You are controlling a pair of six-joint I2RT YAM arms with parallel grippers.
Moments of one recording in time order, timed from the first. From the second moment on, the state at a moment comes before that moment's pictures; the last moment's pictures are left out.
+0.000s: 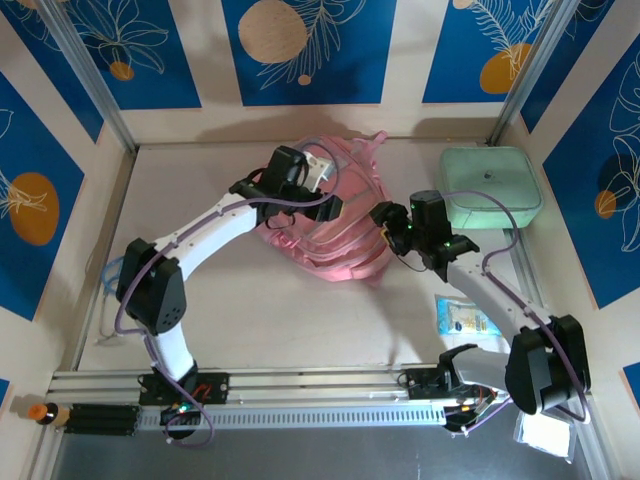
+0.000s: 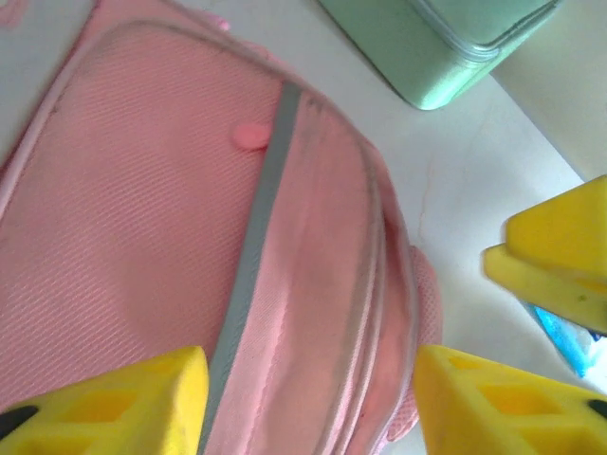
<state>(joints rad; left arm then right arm) -0.61 1.76 1.49 -0.45 0.35 -0.21 0.33 1.19 0.80 -0.25 -0.18 1.16</state>
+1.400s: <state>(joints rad) -0.40 1.78 1.12 -0.08 0.50 -0.87 0.44 1.61 1.09 -0.40 -0.17 0.90</state>
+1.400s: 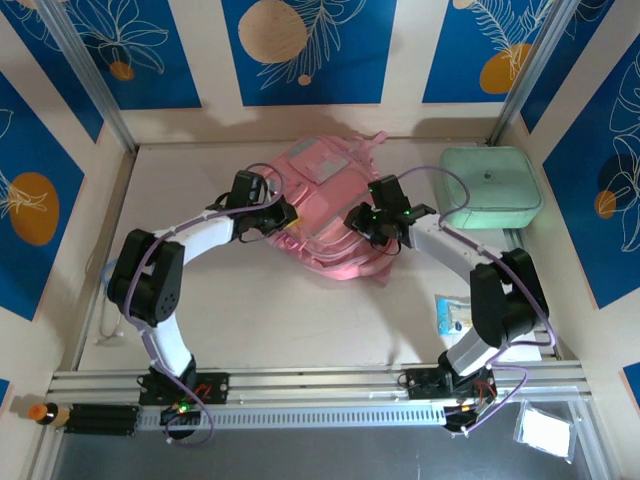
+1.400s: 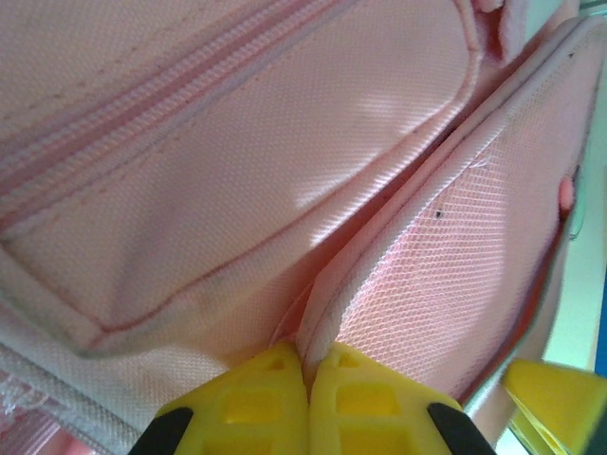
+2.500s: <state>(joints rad) -0.40 1.69 1.02 0.07 0.51 -1.06 0.75 1.50 1.11 -0.49 0.05 0.79</state>
